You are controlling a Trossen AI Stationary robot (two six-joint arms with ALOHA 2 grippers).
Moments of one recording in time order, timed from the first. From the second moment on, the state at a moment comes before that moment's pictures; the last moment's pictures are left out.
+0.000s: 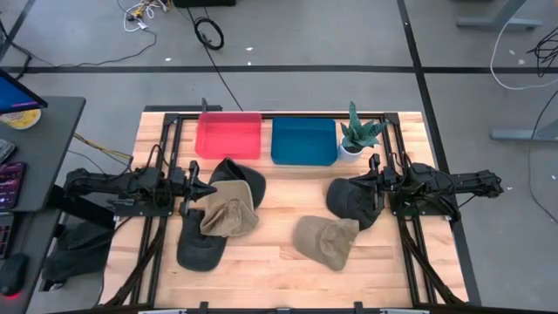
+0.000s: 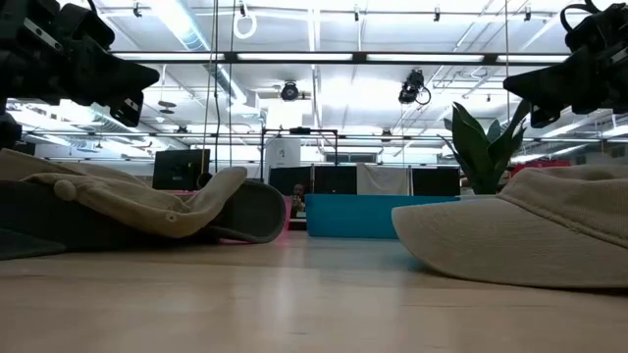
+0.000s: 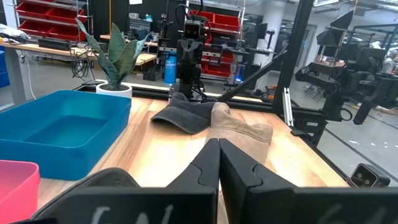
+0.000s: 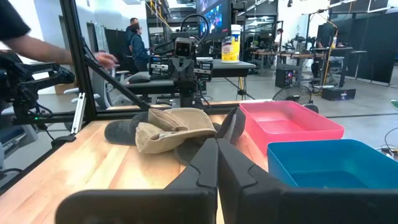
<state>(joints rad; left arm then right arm) -0.11 0.02 0.02 0.03 -0.09 -0.15 0.07 0.00 0.02 0.02 0.12 0.02</state>
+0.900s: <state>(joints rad) -0.11 0.02 0.02 0.03 -0.09 -0.15 0.07 0.00 0.02 0.02 0.12 0.02</state>
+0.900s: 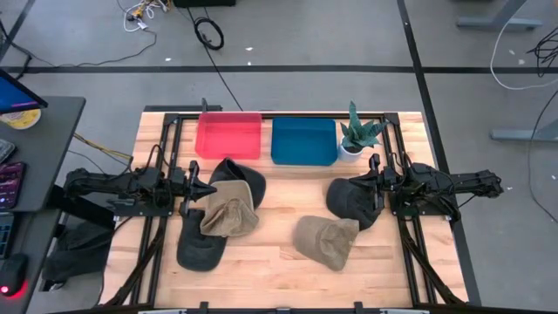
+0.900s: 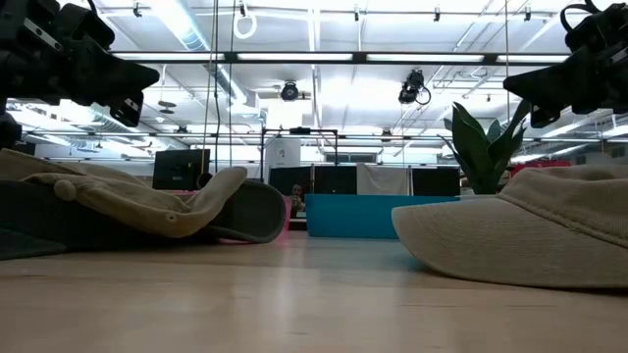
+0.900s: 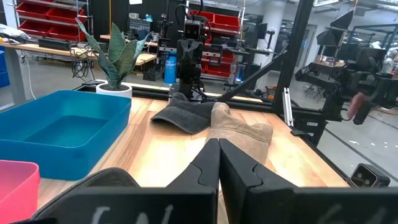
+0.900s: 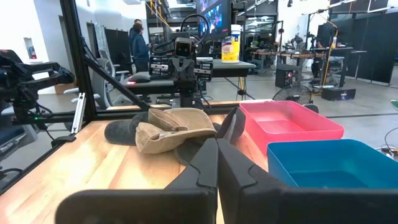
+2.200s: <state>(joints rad) -0.11 0.02 0.02 0.27 -0.56 -0.06 0.07 0.08 0.02 0.08 0.28 0.49</state>
